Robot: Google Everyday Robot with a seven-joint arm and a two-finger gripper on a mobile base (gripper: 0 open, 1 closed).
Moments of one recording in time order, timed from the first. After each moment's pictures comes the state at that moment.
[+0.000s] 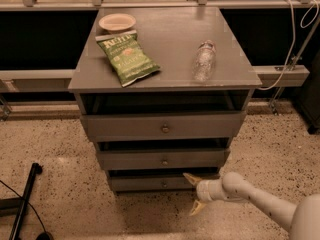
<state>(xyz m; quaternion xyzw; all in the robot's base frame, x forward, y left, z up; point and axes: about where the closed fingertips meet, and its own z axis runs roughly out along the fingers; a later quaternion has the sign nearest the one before) 0.557 -0.132 0.257 -0.73 0.57 0.13 0.37</state>
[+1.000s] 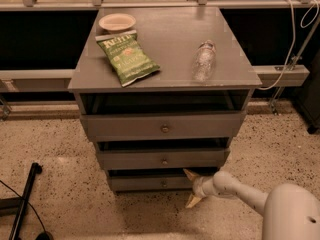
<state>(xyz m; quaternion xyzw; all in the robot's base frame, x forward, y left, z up) 0.611 -0.134 0.202 -0.70 0.62 0.08 0.35</state>
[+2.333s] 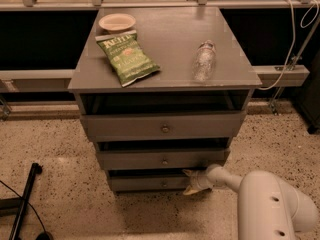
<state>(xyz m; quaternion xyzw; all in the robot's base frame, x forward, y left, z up) 0.652 -0.140 0.171 -0.70 0.64 0.05 0.30</state>
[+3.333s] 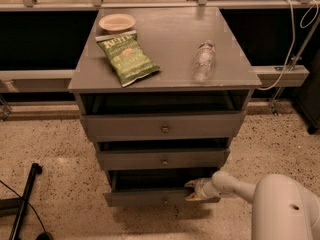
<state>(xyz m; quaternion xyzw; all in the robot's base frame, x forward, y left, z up) 0.605 -0.151 0.181 -0.71 0.64 0.07 0.29</state>
